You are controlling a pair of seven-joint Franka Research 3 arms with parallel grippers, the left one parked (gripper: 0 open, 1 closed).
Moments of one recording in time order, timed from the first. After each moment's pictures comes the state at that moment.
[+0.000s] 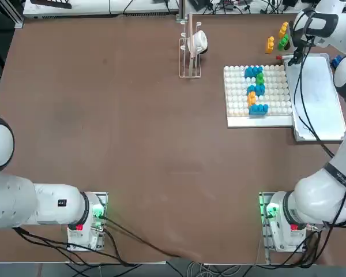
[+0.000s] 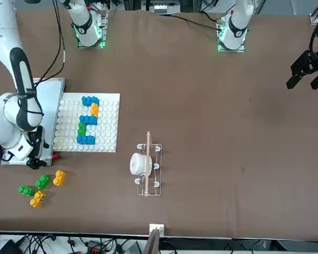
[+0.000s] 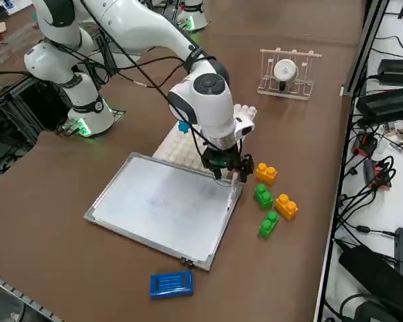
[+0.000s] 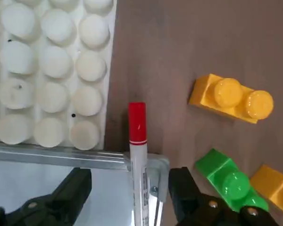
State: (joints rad) arm -0.16 0.65 -0.07 -1.69 0.16 2.41 -2.00
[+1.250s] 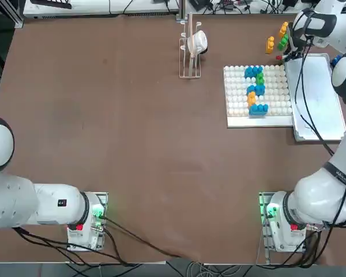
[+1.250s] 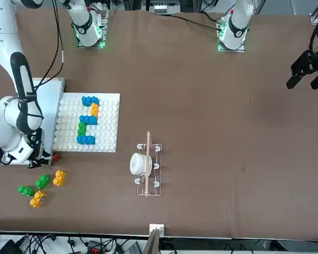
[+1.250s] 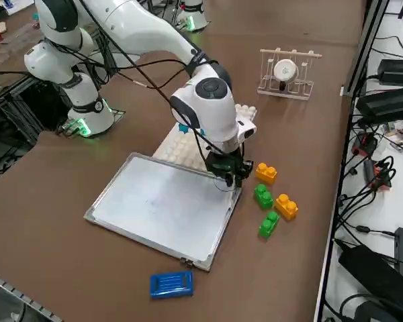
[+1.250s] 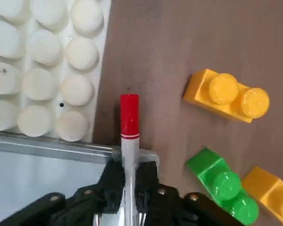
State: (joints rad) arm -0.17 0.68 -0.06 -1.65 0.16 2.42 -2.06
